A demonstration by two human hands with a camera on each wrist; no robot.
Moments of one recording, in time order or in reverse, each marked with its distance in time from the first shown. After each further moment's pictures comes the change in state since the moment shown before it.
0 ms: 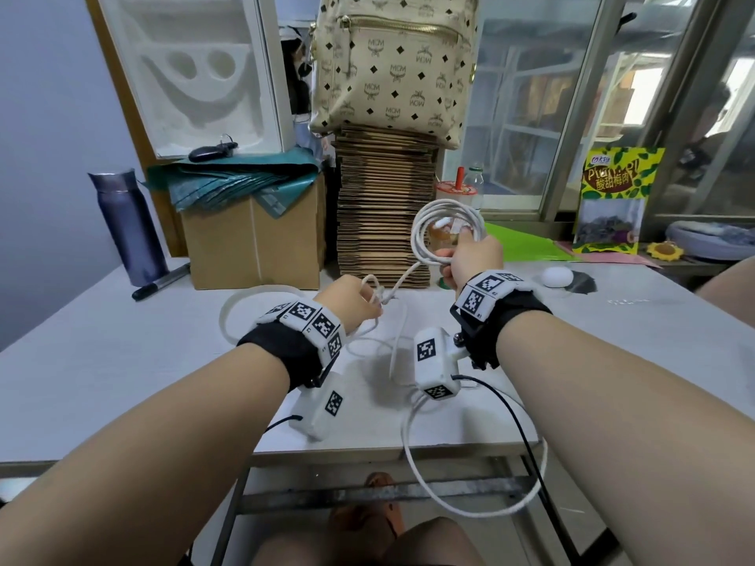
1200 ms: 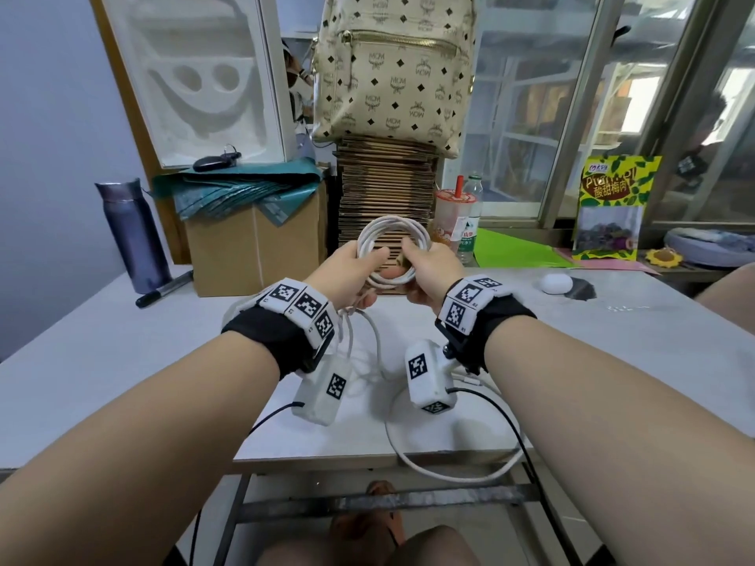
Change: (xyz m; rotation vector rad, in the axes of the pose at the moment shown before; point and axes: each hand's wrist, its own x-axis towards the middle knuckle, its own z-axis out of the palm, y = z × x) left_hand -0.008 0.019 -0.031 -0.782 -0.014 0.116; right_hand -0.026 -0.002 0.021 -0.214 -0.438 0.012
